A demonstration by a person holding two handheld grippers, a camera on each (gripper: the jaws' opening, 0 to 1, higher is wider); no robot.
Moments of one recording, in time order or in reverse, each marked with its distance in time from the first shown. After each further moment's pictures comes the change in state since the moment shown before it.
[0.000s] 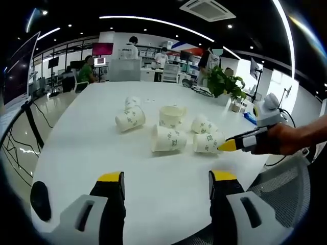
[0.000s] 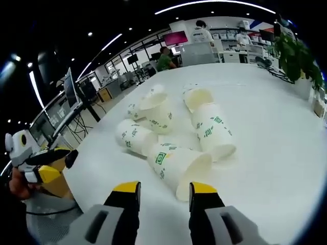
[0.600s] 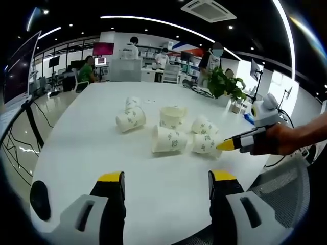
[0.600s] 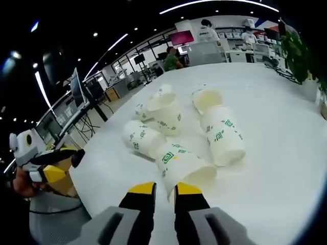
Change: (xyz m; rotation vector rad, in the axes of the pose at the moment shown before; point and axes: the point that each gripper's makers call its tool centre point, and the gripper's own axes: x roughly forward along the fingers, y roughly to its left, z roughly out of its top) left arm -0.002 -0.001 0.003 -0.012 -0.007 0.001; right arm 0.002 0.014 0.002 -0.033 0.005 0.069
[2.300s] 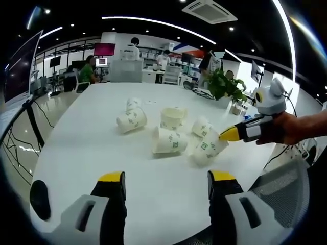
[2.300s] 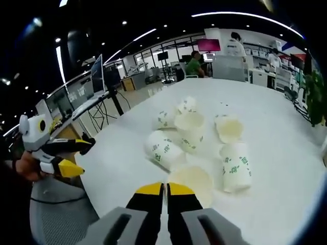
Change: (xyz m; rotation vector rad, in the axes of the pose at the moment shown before) left arm 0.002 0.008 -0.001 -0.009 -0.010 0.007; right arm -0.009 0.032 0.032 -0.233 0.009 0.055
